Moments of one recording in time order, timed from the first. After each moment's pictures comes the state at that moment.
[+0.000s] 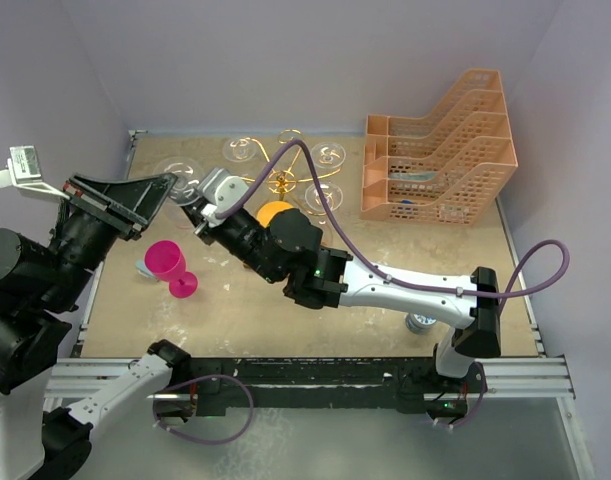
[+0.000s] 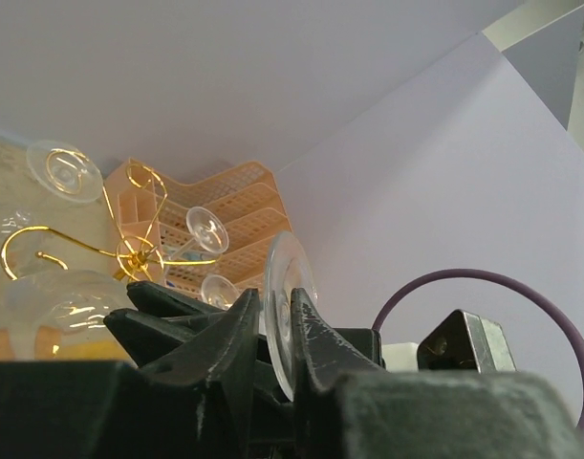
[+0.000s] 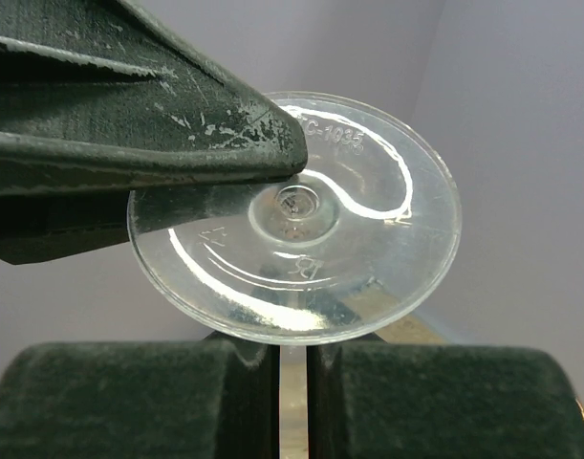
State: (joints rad) left arm -0.50 0.77 1.64 -0.70 -0.07 -0.93; right arm 1.35 1.70 1.71 0.38 0.37 -0.30
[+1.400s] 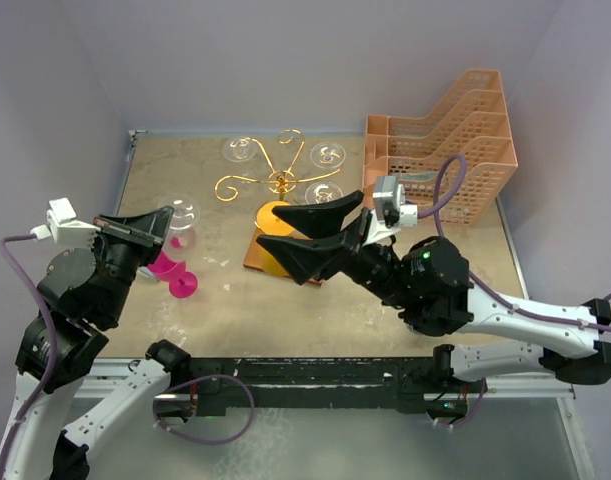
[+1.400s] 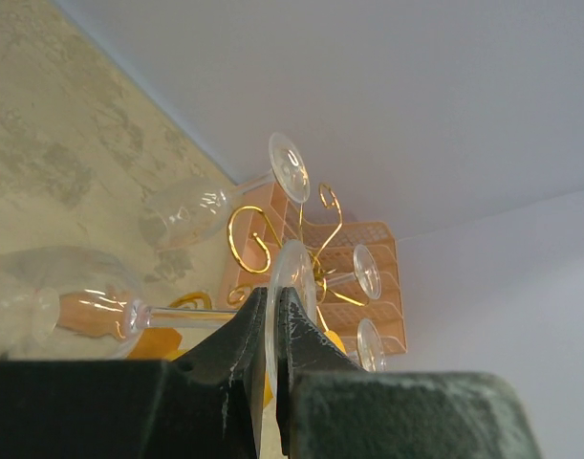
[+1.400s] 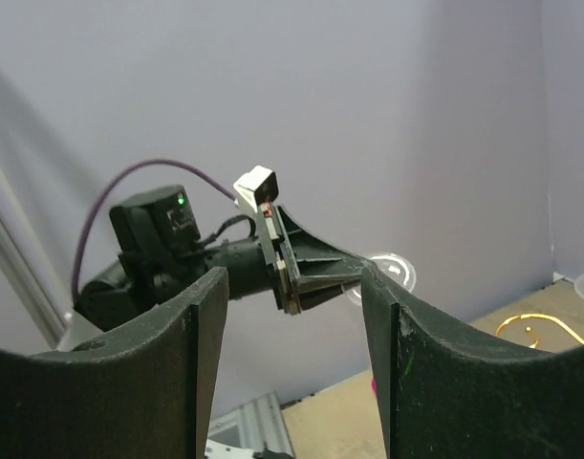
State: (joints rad) left arm -0.50 0.55 1.20 -0.70 -0.45 -1.07; right arm 1.36 1.10 1.19 0.45 0.20 0.16
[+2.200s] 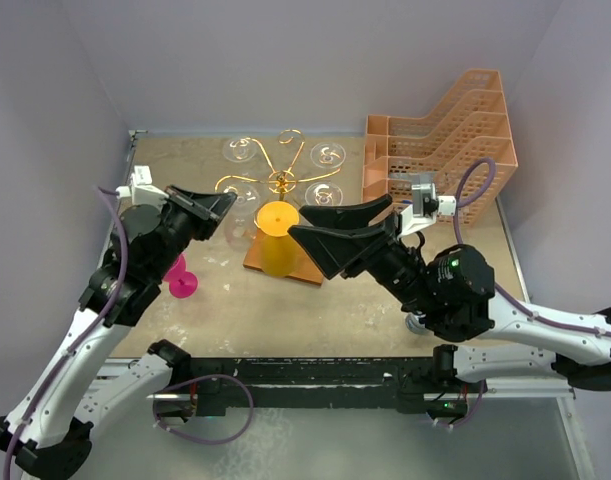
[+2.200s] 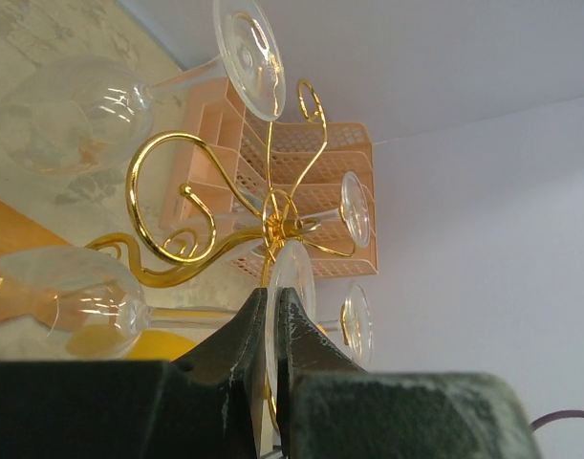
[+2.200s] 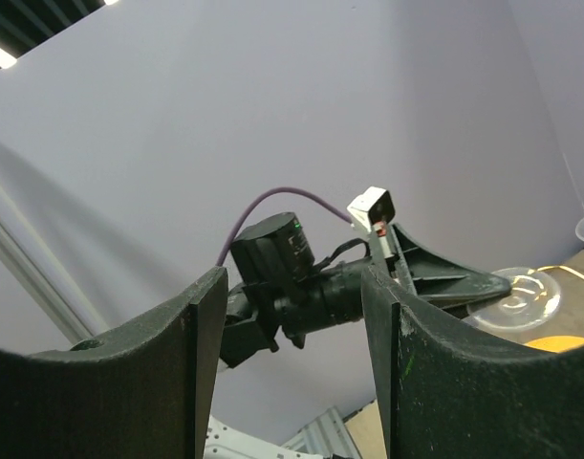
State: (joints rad) left arm -0.50 0.74 1.03 -0.41 -0.15 -1.20; right arm 1.36 0.97 1.11 0.42 0.34 0.41
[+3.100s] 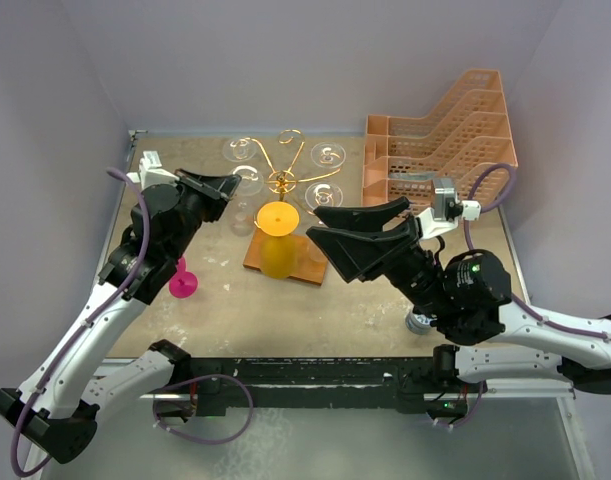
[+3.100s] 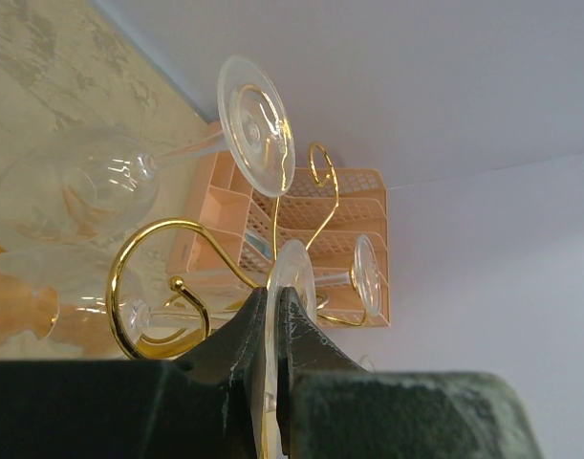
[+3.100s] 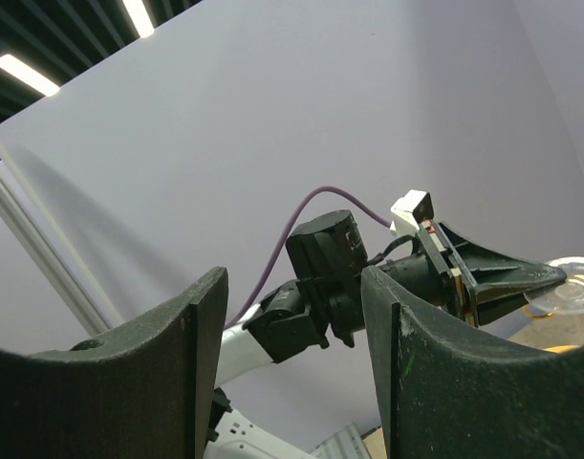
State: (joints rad) left arm -0.50 0.91 1.07 -0.30 -0.24 -1.20; right arm 1.36 0.90 1.05 0.47 0.32 0.43
